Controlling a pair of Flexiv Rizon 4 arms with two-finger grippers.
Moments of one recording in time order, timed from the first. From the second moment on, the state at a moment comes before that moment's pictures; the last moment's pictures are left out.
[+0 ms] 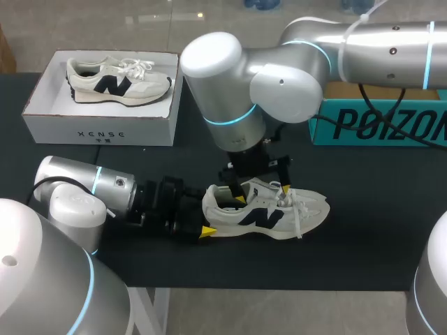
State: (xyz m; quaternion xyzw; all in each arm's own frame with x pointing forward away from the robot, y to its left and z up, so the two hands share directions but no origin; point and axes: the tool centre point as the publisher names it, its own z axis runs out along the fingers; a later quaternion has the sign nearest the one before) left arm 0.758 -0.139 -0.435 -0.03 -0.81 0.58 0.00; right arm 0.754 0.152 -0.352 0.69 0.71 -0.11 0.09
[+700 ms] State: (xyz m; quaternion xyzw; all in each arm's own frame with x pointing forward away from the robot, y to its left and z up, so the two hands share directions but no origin) left arm 0.758 -0.139 -0.435 -0.03 -0.81 0.58 0.00; right arm 0.754 0.151 -0.353 0.69 0.71 -0.10 0.09
